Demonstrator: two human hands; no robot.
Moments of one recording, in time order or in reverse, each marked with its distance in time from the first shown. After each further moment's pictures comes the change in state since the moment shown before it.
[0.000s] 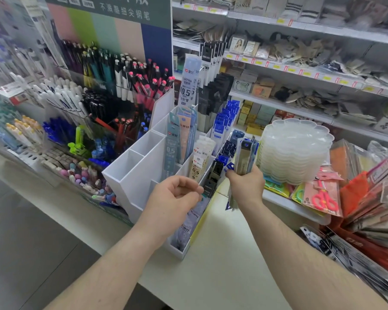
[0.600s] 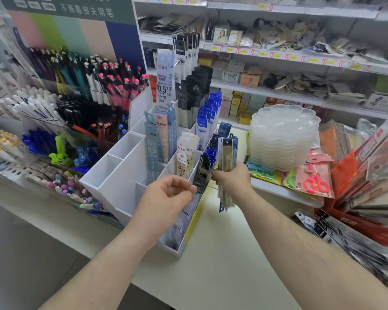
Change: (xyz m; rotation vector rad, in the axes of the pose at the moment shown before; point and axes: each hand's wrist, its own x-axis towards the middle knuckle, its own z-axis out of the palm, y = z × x) left_hand 0.006 -0.001 0.009 0.099 -0.042 -0.001; right_hand 0.012 0.015 -0.001 0.030 -0.246 0.110
